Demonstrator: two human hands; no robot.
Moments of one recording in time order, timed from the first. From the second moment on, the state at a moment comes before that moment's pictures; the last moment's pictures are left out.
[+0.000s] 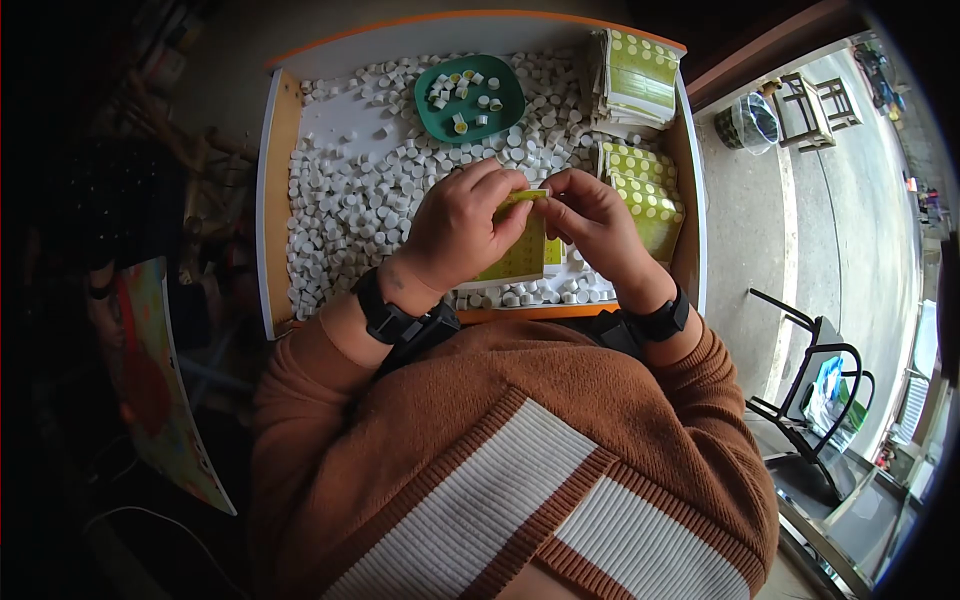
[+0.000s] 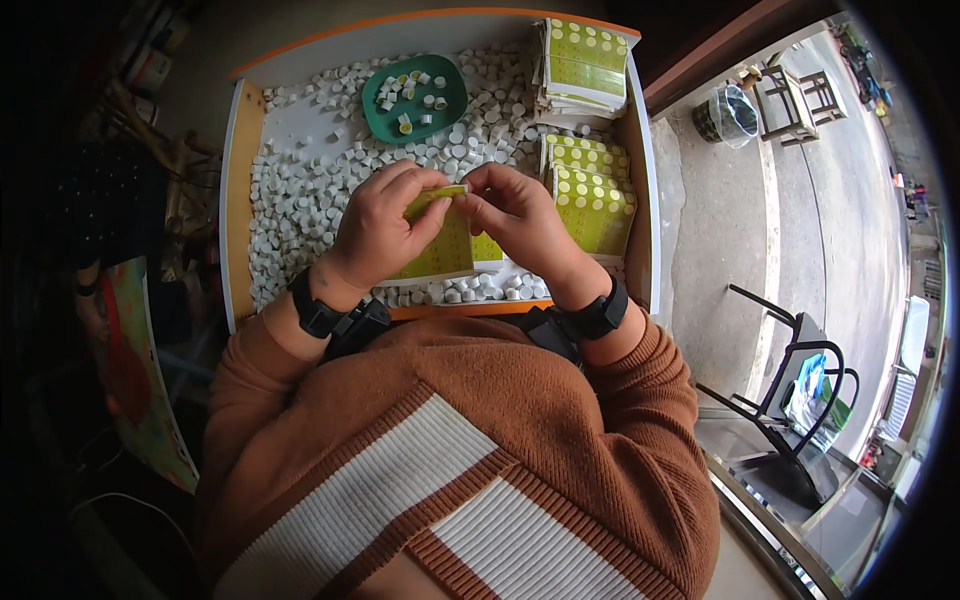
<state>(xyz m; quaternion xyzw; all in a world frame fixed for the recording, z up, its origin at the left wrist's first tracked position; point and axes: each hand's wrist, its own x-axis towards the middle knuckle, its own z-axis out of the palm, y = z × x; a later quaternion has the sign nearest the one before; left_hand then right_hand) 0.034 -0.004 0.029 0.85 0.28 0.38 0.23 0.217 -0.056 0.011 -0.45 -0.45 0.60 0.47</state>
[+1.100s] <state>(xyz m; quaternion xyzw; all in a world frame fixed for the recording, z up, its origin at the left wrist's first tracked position) 0.015 -0.008 0.048 0.79 0.30 0.36 0.39 0.216 -0.060 0.033 -0.49 -0.62 0.40 0.47</state>
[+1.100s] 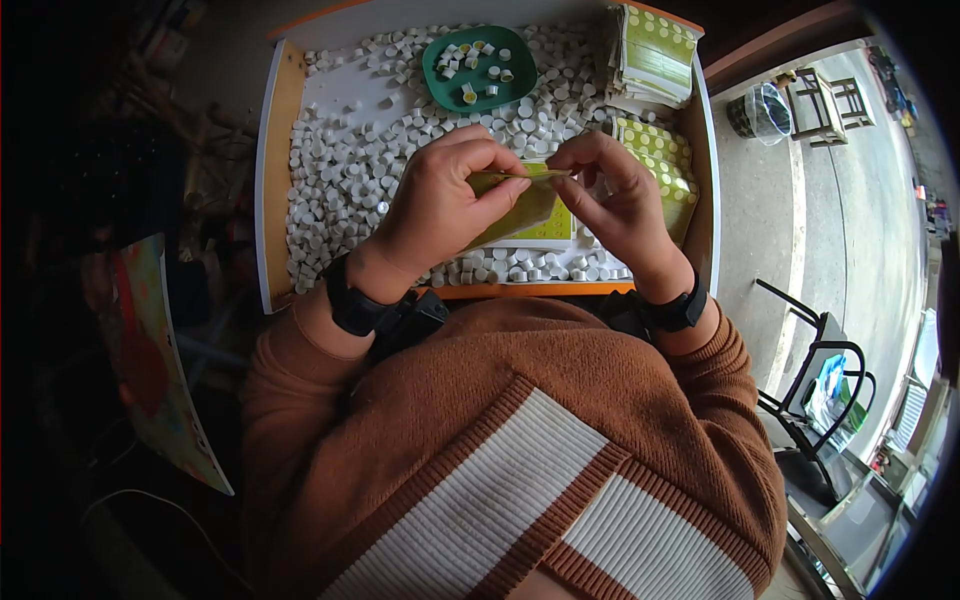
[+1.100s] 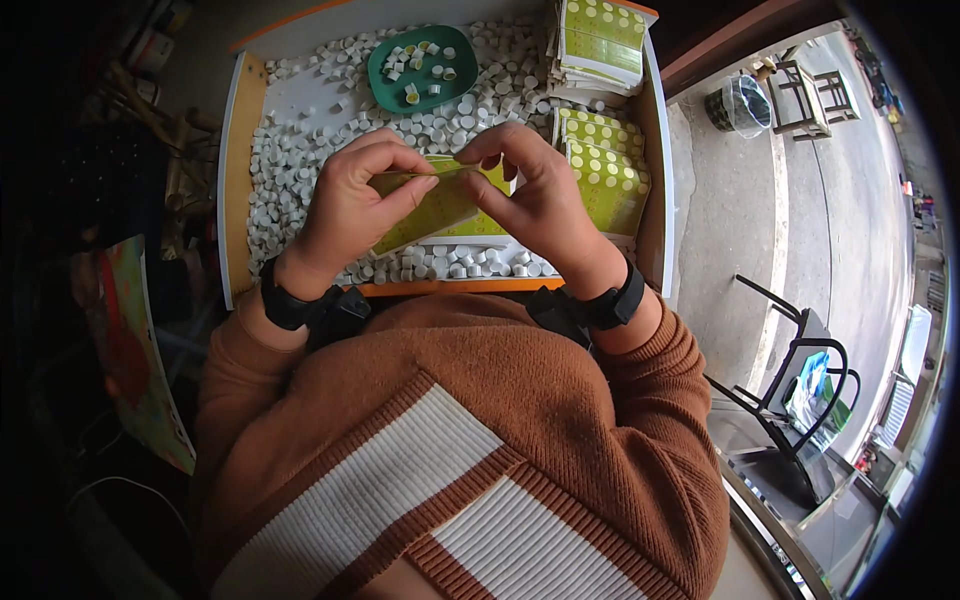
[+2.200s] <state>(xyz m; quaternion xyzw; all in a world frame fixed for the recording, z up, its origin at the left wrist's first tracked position) 0.003 -0.003 -0.021 0.69 0.44 0.31 0.48 0.226 -0.050 -0.008 -0.58 -0.70 0.18 0.37</state>
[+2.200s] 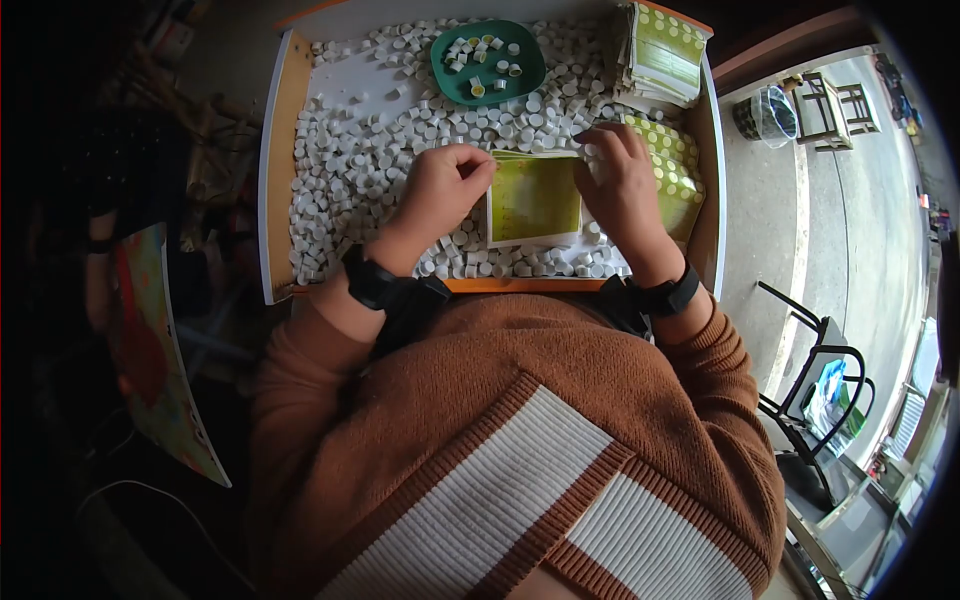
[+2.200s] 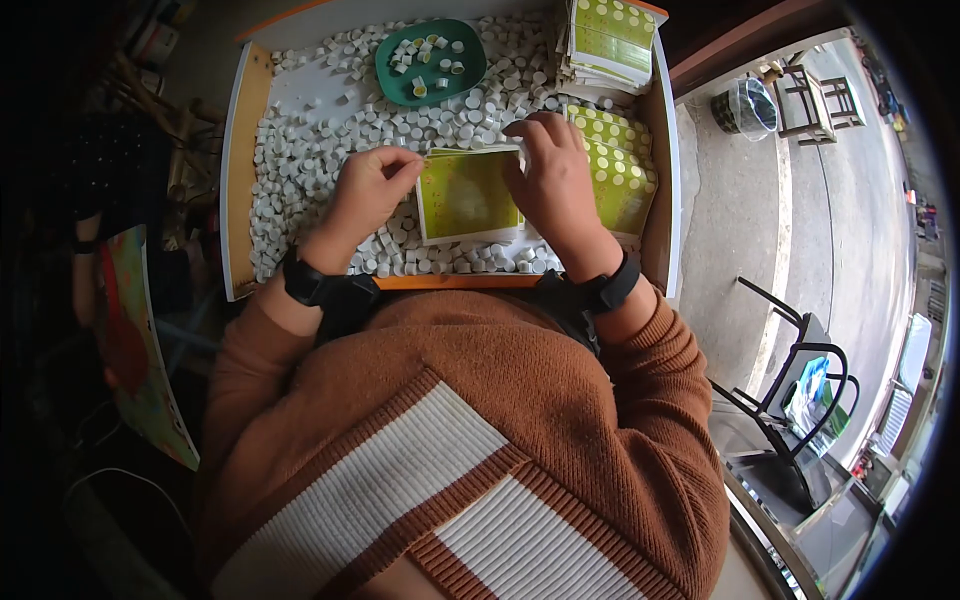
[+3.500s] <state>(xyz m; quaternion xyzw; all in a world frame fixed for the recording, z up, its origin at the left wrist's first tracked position) -0.015 0.044 -0.042 0.88 0.44 0.13 0.13 0.181 -0.037 -0.048 -0.60 -0.71 0.22 0.28</state>
